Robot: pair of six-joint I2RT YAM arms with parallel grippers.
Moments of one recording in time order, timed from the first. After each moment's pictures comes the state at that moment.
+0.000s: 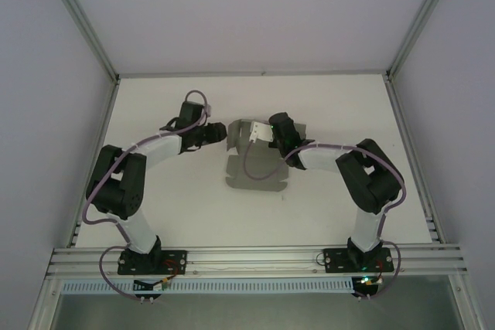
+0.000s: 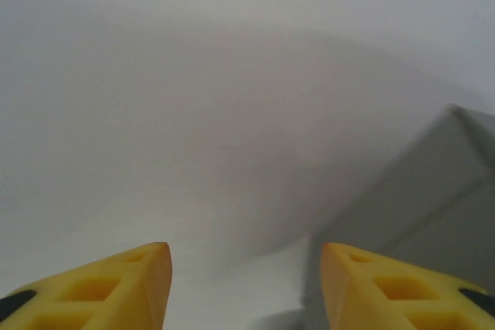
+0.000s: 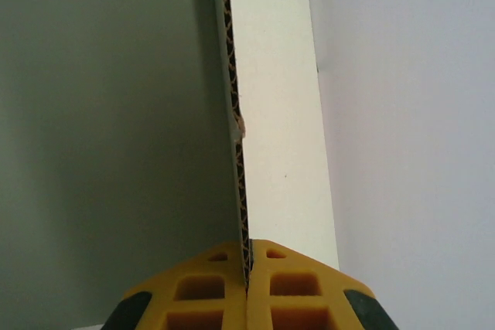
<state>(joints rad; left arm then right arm) -0.33 1.73 1.04 -0.12 0.23 -0.47 0.63 1.83 0.98 0.30 0.38 -1.11</state>
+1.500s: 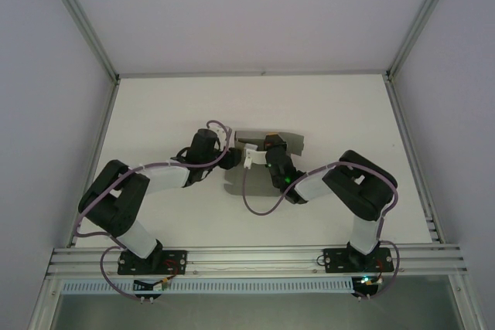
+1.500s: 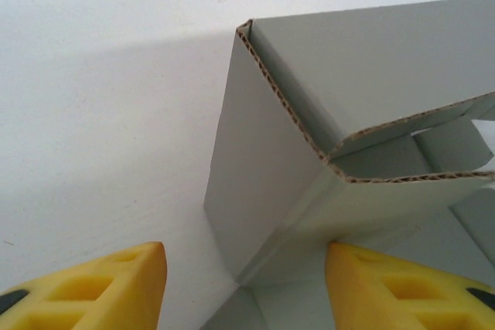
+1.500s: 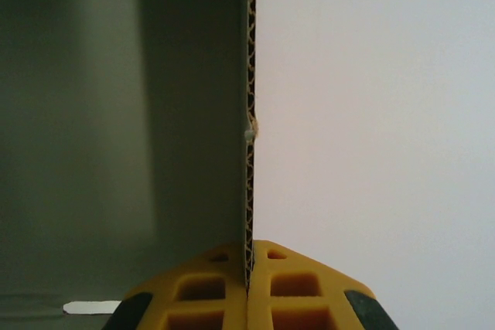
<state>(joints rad) -0.53 1.60 0.71 0.26 0.10 -0.26 0.85 1.82 0.67 0.89 0.69 -1.40</state>
